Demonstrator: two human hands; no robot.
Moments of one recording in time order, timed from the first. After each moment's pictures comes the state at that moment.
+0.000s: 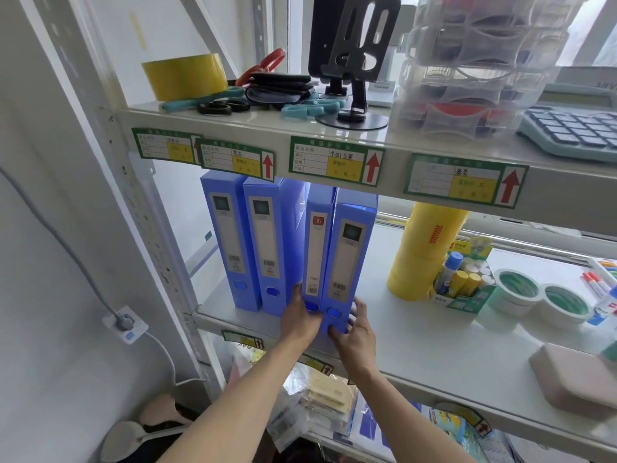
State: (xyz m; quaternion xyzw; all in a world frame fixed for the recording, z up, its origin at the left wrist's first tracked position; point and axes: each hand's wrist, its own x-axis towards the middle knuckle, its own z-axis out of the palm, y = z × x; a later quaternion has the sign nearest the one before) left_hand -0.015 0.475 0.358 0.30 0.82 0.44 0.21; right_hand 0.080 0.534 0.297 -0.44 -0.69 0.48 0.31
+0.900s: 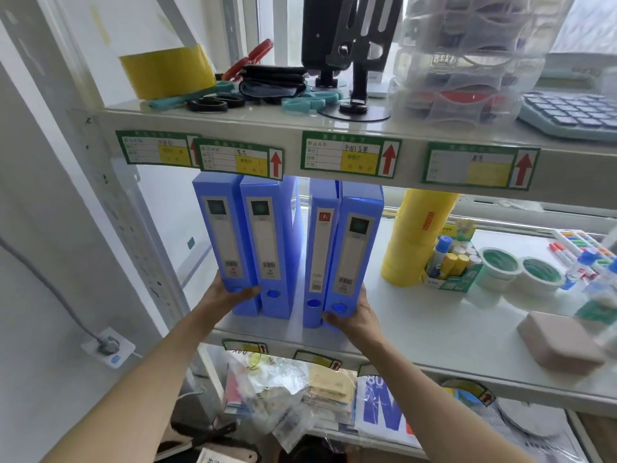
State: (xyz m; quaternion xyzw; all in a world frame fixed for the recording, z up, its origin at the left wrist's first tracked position) left_hand -0.174 0.411 0.361 0.34 0.68 0.54 0.36; right_hand 0.068 0.549 0.314 -0.43 -0.72 0.48 0.26
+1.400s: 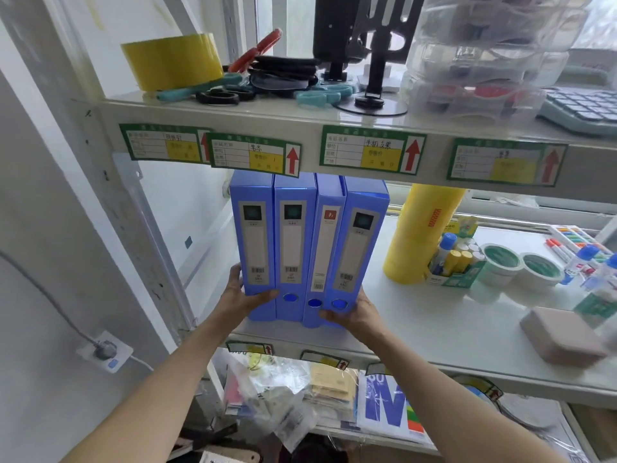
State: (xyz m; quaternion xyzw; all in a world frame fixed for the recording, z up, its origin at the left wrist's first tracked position) left_hand -0.156 0.417 0.360 0.35 0.67 0.54 0.36; right_hand 0.058 0.554 0.315 -0.44 -0.73 0.48 0.21
